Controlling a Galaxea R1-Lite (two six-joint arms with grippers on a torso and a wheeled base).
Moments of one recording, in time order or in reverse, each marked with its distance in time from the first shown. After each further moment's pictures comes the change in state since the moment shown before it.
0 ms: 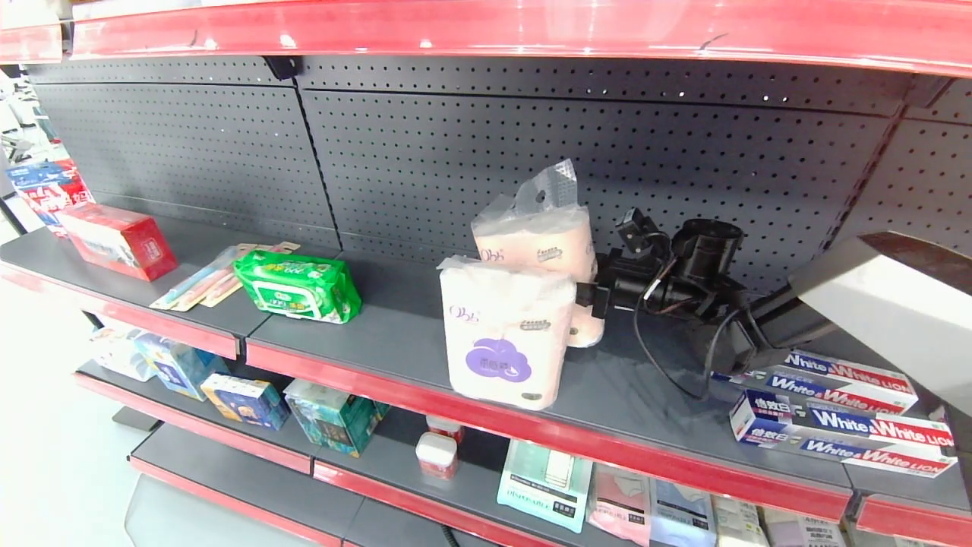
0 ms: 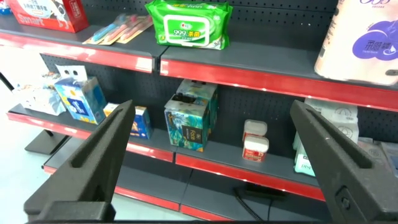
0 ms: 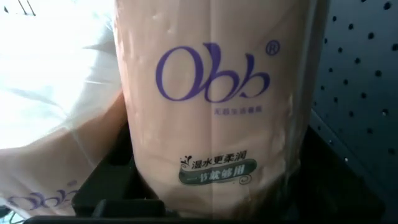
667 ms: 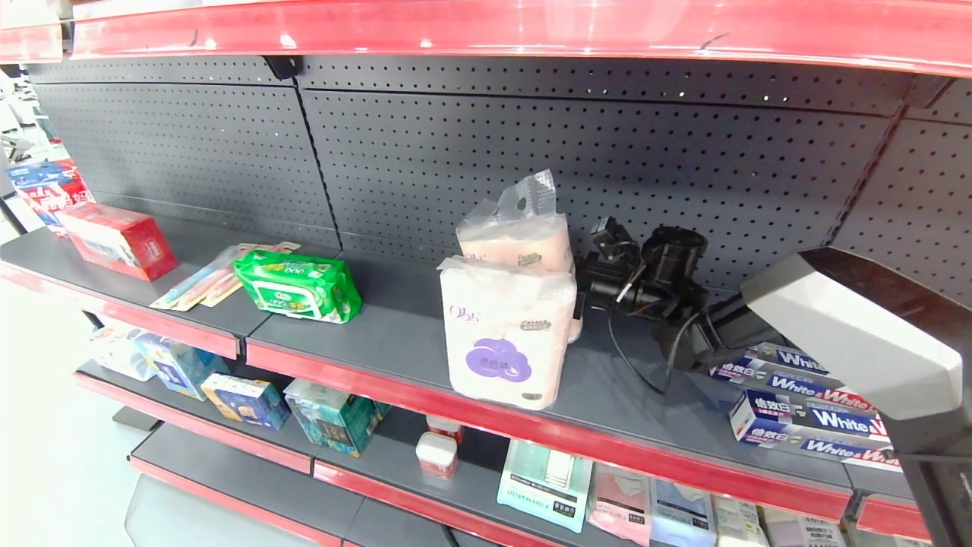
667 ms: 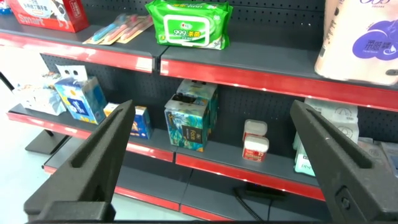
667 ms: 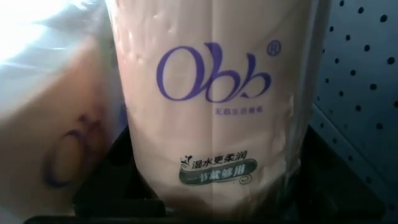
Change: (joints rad) left arm 0.000 0.000 0.000 0.000 0.000 0.000; right arm 0.026 0.138 -0.173 0.001 -0.001 -0.004
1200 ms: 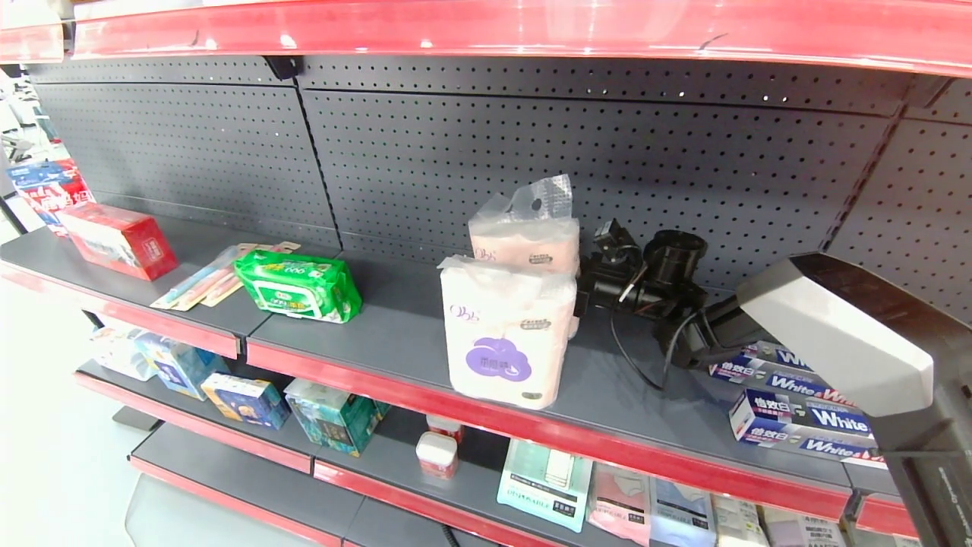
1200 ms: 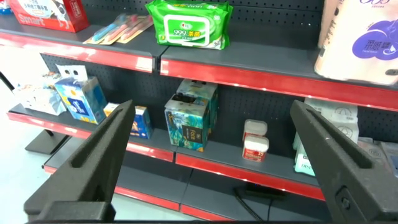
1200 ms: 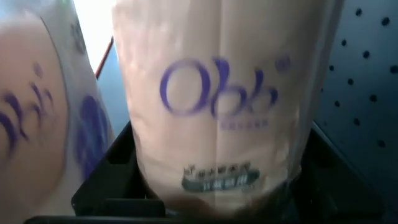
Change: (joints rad) left arm 0.000 0.000 0.000 0.000 0.000 0.000; right arm -0.043 0.056 -0.059 0.009 0.013 -0.028
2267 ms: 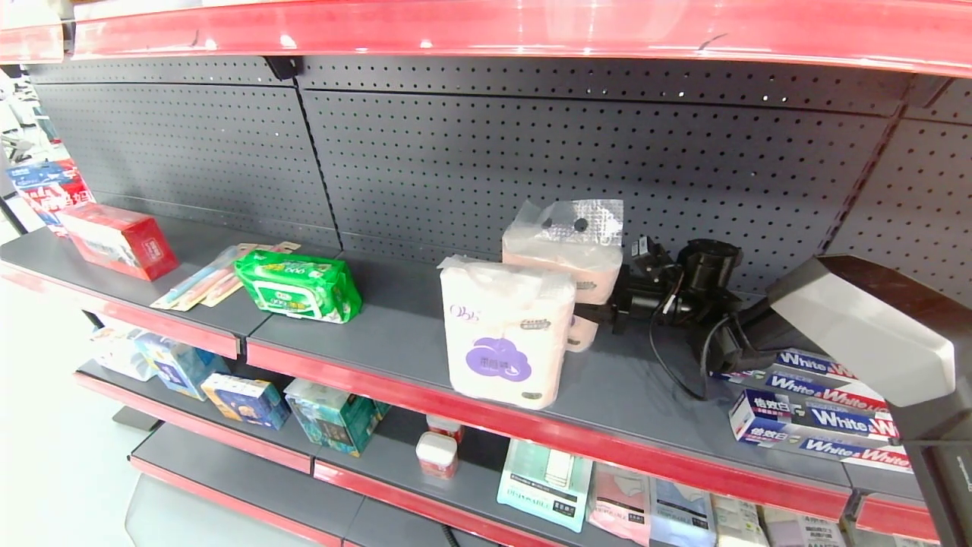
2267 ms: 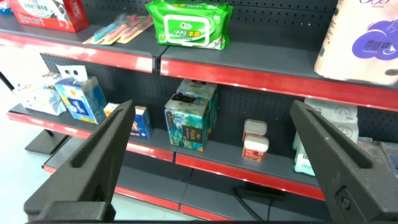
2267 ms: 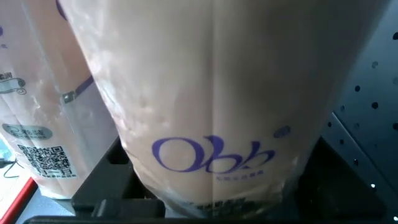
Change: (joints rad) left arm 0.000 0.000 0.000 0.000 0.000 0.000; right arm -0.100 -0.007 0.079 0.002 0.272 -0.120
